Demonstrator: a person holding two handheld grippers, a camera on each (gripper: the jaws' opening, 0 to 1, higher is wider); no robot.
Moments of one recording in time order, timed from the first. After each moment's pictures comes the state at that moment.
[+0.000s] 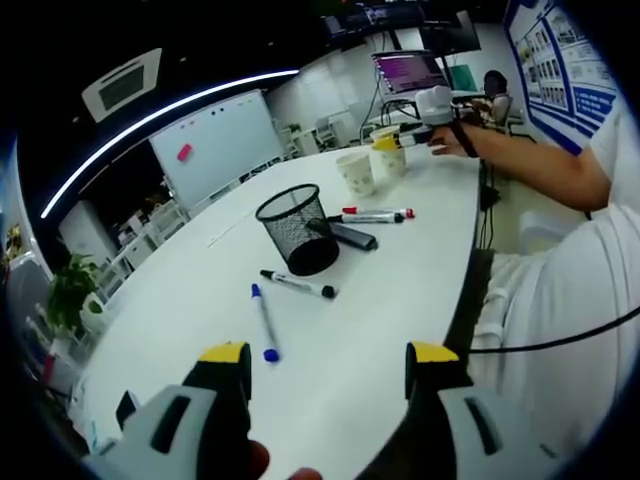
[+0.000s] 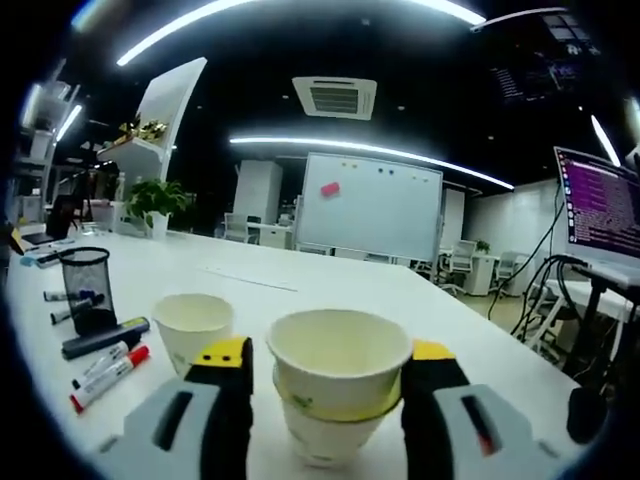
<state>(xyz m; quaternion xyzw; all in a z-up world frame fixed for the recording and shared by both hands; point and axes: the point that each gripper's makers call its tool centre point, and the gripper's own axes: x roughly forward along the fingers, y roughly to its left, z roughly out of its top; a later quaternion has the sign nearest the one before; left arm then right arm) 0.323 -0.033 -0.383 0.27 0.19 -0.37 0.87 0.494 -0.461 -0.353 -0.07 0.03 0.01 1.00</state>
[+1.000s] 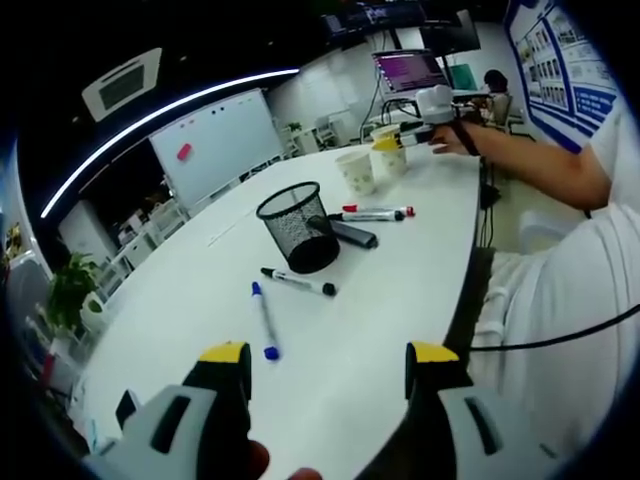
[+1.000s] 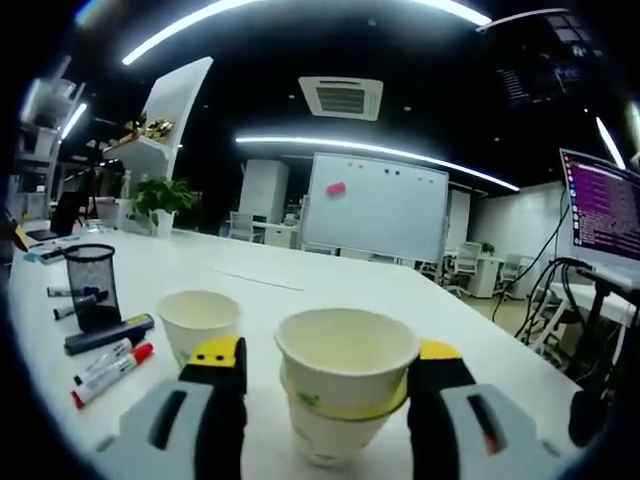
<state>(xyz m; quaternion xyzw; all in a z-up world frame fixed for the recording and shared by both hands) 0.322 -0.032 -0.382 0.27 0.19 -0.37 0.87 0.495 -0.460 -0.353 -0.08 0.03 0.02 1.00</state>
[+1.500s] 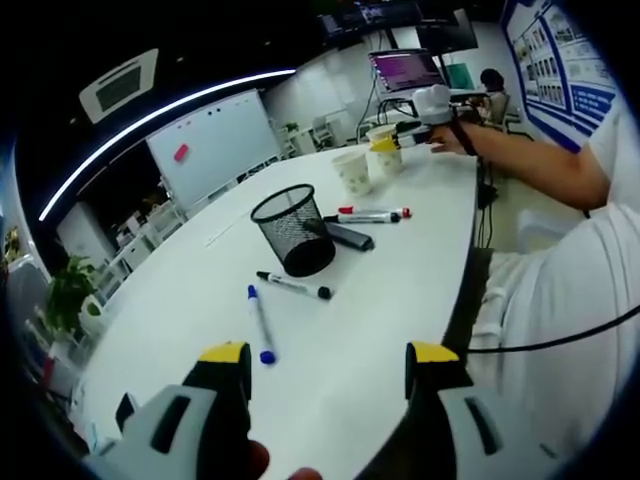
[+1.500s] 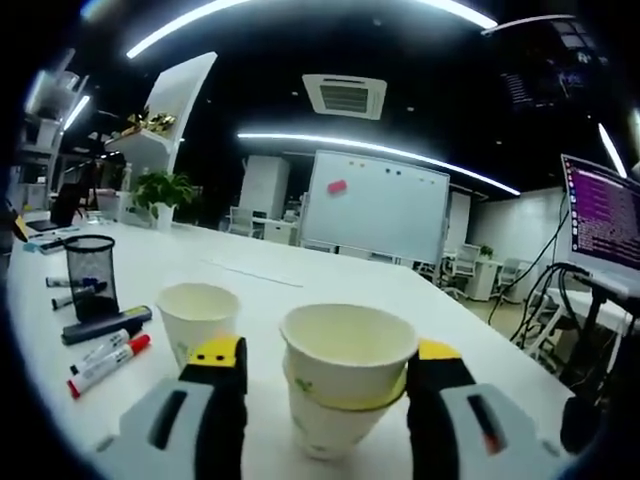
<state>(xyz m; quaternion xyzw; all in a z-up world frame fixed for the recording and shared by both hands) 0.321 -0.035 -0.383 0.27 0.19 -0.37 0.87 0.490 -0.460 -0.356 -0.11 0.04 0.01 0.99</state>
